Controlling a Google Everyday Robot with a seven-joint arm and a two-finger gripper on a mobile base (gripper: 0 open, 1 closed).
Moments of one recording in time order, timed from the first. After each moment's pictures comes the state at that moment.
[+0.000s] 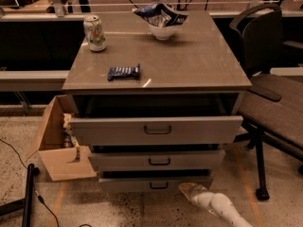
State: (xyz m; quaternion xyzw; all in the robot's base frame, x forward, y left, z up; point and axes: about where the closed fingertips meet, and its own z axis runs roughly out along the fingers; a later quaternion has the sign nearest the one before) arm 0.603 -0.182 0.165 -0.39 0.79 0.11 0.46
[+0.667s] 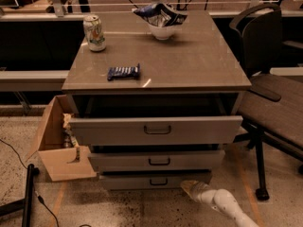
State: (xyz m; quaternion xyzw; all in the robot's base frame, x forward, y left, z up) arm 0.611 -0.189 0.173 -0.41 0.78 0.11 0.45
